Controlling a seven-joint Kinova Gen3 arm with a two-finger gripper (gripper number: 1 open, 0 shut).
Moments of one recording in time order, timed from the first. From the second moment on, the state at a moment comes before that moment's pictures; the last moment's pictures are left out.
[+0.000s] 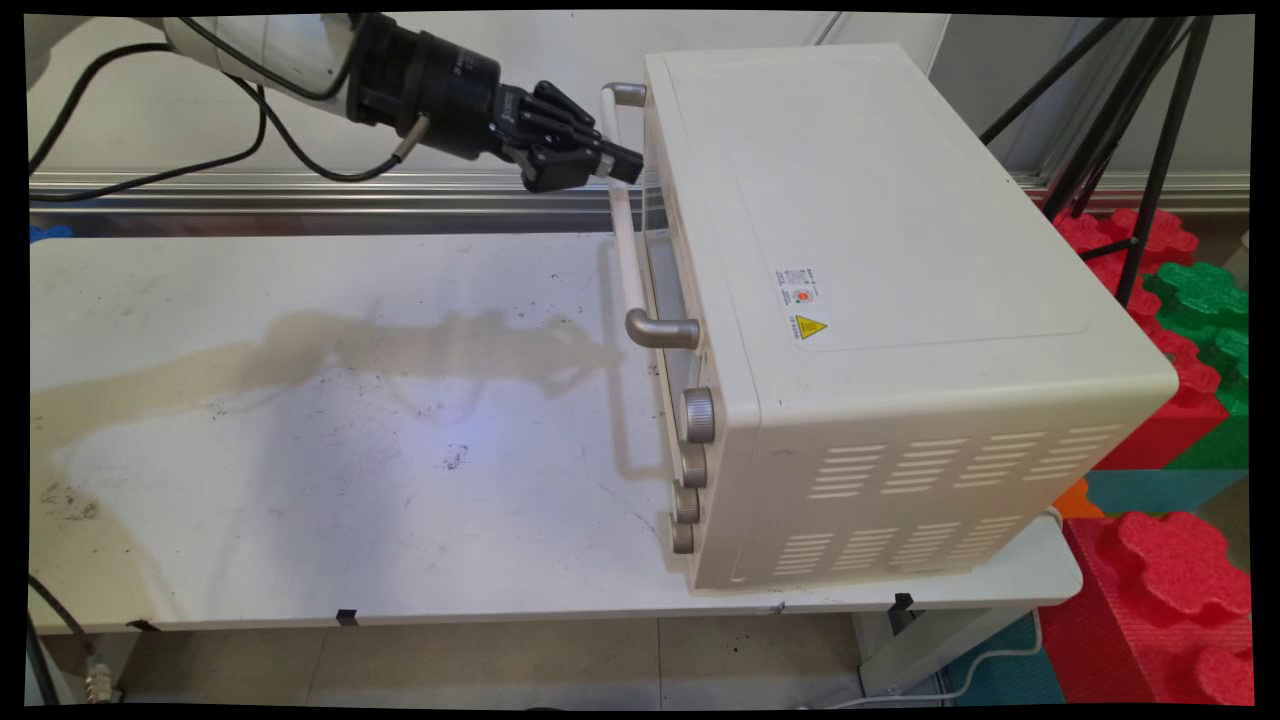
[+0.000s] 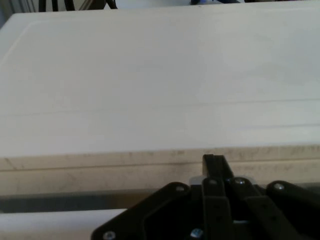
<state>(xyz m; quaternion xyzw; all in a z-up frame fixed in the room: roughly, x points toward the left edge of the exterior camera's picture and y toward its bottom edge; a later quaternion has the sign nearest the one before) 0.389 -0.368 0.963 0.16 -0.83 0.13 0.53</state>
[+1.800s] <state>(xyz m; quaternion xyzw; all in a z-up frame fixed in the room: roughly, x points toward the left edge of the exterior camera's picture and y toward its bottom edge) 0.394 -0.362 0.926 0.16 -0.85 0.13 0.48</state>
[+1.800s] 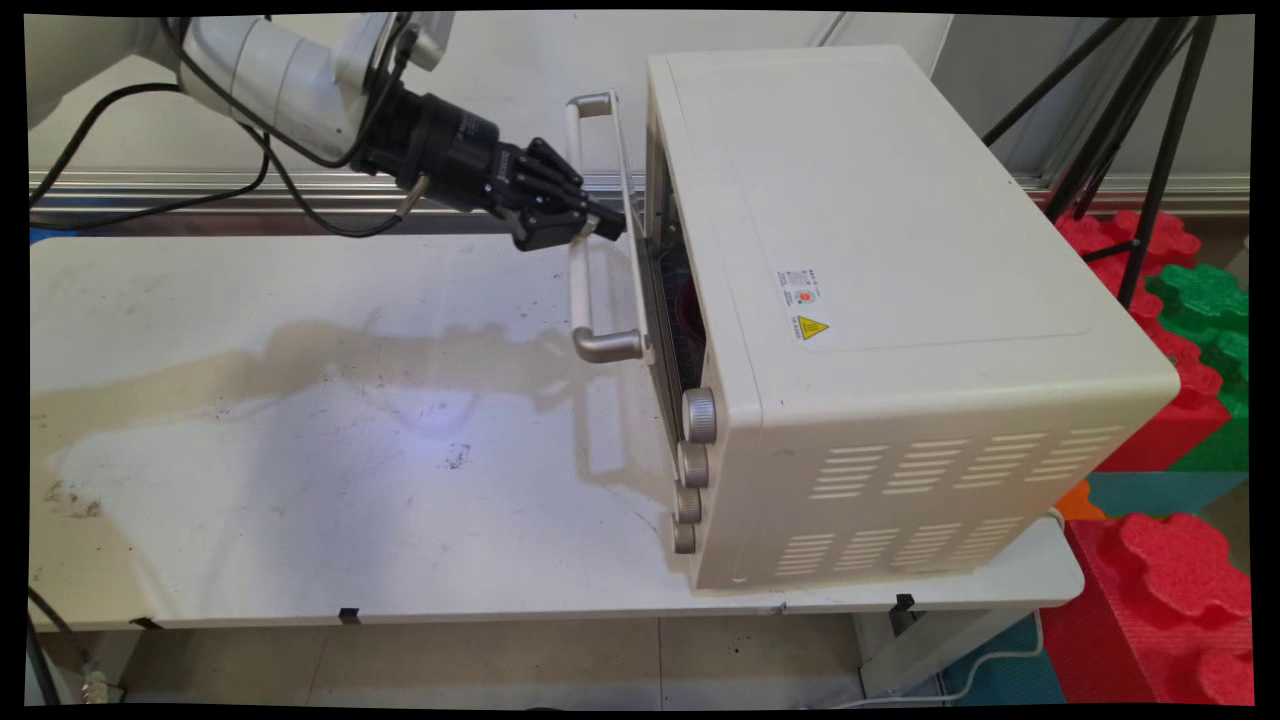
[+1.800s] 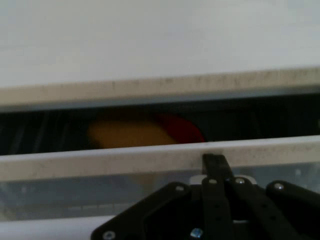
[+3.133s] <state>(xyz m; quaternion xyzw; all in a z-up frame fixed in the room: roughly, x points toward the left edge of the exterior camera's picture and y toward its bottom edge) 0.484 -0.321 0.881 0.16 -0.89 0.11 0.41</state>
